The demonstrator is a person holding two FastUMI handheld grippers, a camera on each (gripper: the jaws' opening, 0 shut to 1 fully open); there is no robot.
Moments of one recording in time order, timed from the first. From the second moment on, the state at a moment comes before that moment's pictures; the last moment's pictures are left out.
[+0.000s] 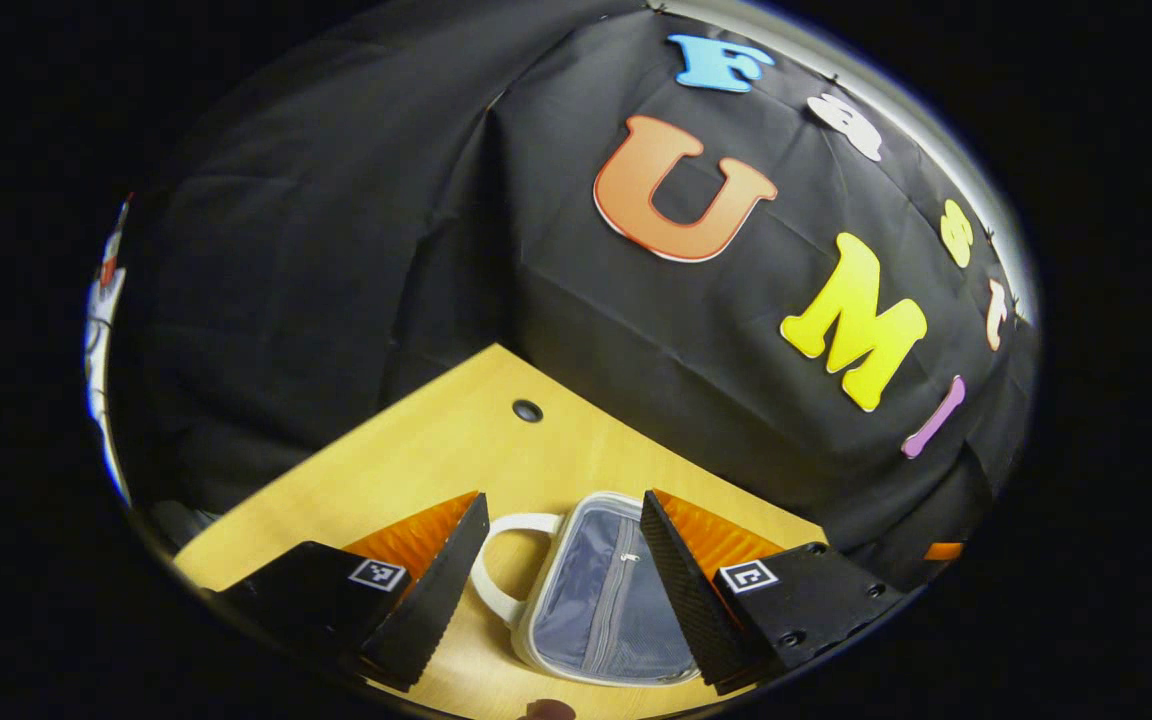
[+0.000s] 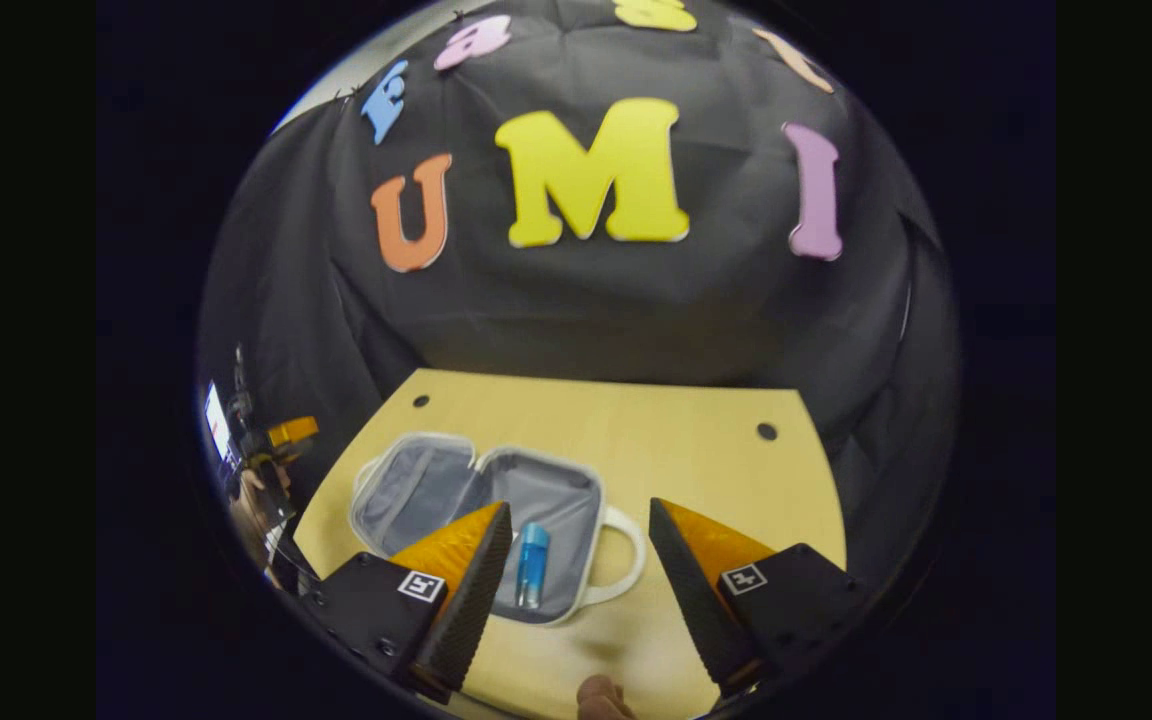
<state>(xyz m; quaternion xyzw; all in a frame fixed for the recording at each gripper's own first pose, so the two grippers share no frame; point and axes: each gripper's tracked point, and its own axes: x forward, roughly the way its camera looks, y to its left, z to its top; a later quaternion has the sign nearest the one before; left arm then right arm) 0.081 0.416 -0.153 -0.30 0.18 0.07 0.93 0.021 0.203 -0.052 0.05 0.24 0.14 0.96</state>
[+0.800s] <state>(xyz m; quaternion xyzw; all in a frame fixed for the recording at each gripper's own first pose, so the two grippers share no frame) 0.101 0.405 -0.282 -0.54 0.27 0.05 0.80 -0.052 0.044 0.027 0.08 0.15 -0.05 0.98</state>
